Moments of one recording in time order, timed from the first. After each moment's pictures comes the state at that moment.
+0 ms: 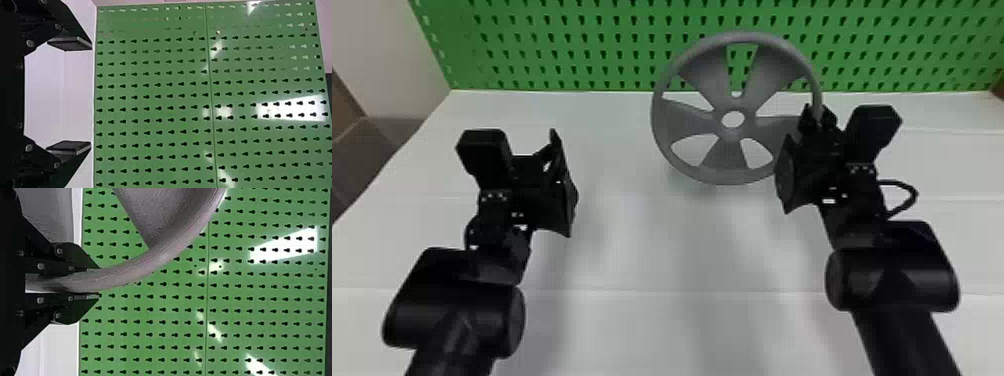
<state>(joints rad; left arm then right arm) -0.02 0.11 -0.06 -1.68 0.06 0.05 0.18 -0.23 0.00 -0.01 -1.42 0.00 -0.06 -0.01</state>
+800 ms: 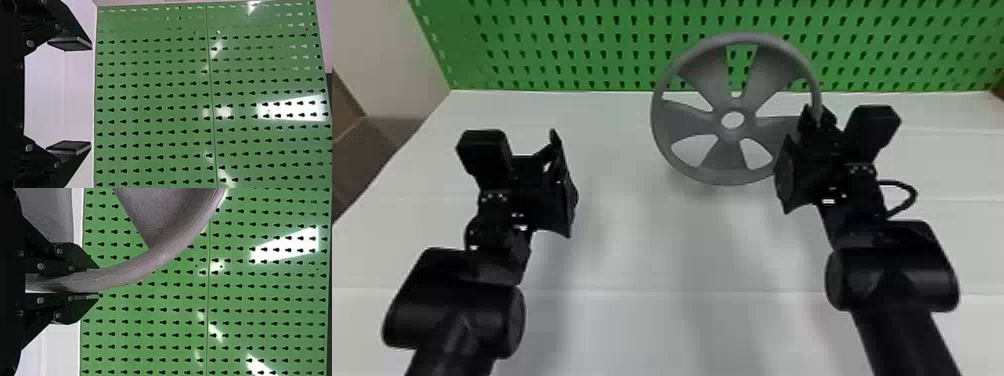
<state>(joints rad) -0.02 0.11 -0.06 -1.68 0.06 0.05 0.18 -0.23 0.00 -0.01 -1.42 0.00 -0.05 -0.01</state>
